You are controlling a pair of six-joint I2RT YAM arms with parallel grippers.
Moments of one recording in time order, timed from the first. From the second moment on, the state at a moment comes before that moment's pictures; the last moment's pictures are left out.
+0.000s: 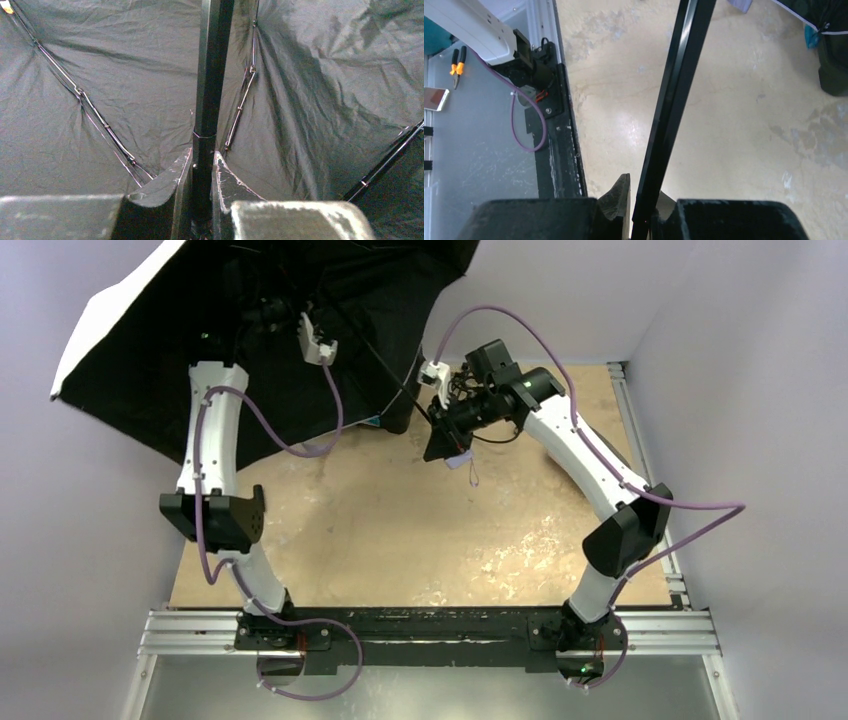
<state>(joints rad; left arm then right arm) -0.01 1.87 2.29 -0.64 0.74 2.10 0.55 1.72 1.82 -1.04 -0.77 -0.32</state>
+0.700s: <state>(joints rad) 0.07 1.79 2.21 -0.50 0.61 2.10 0.61 1.85 2.05 -1.07 -0.82 -0.29</state>
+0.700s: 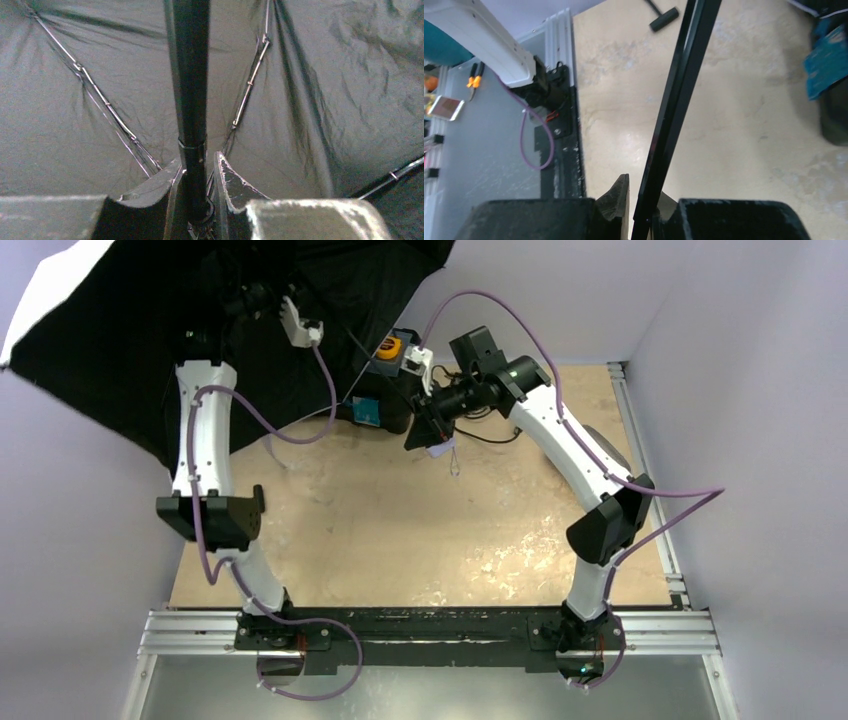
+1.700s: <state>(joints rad) 0.10 1.57 1.78 0.00 0.55 2.10 0.60 1.71 1.78 -0.53 -0.98 0.03</state>
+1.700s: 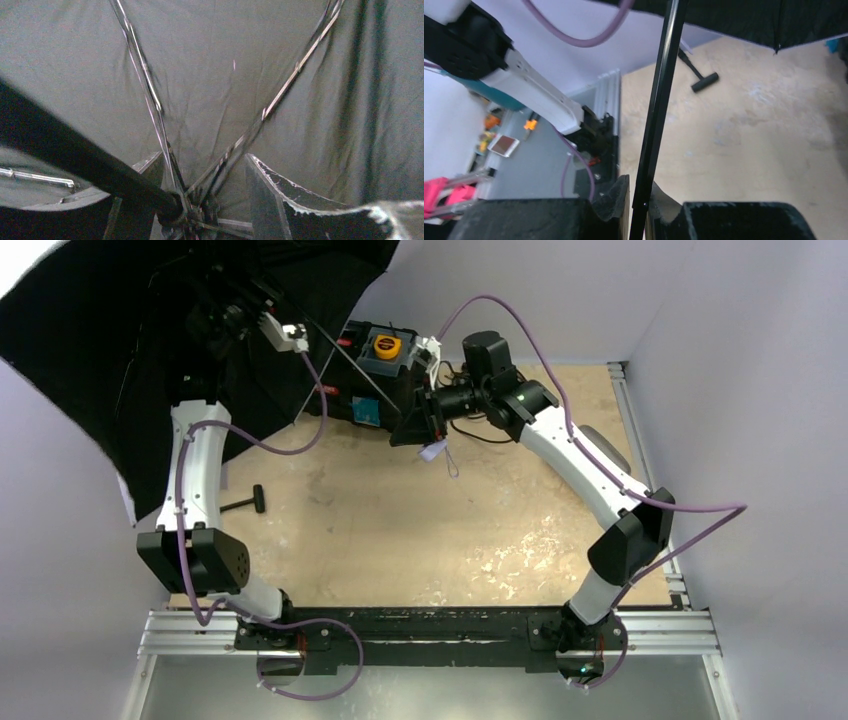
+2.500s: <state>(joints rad) 0.07 1.30 1.43 0.06 0.60 2.10 0.59 1.65 1.58 0.15 -1.00 0.58</state>
